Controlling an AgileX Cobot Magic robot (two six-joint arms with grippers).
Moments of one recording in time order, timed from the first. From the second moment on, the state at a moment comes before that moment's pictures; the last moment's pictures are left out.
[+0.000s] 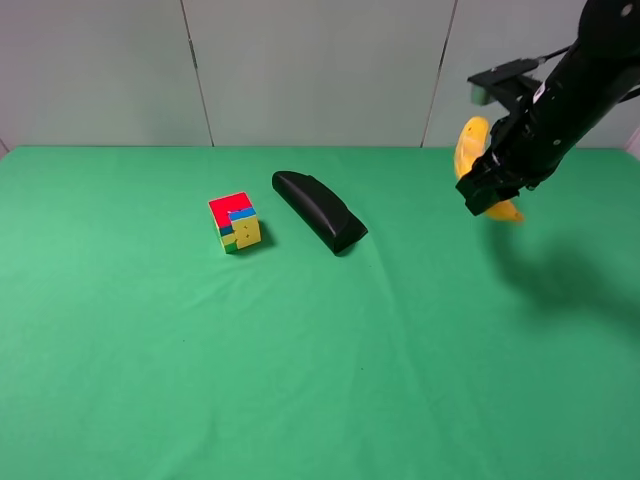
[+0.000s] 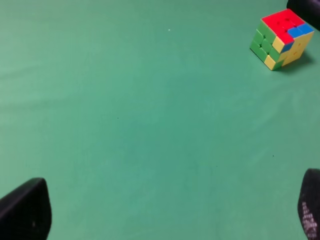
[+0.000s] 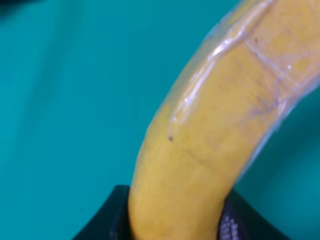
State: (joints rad) left arm 0.01 -0.01 -0.50 -0.02 1.06 0.00; right arm 0.27 1.63 -1.14 0.08 0.77 -0.41
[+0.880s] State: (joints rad) left arm 0.01 -0.01 -0.50 -0.02 1.06 0.00; right arm 0.84 1.58 -1.15 0.06 0.88 -0.45
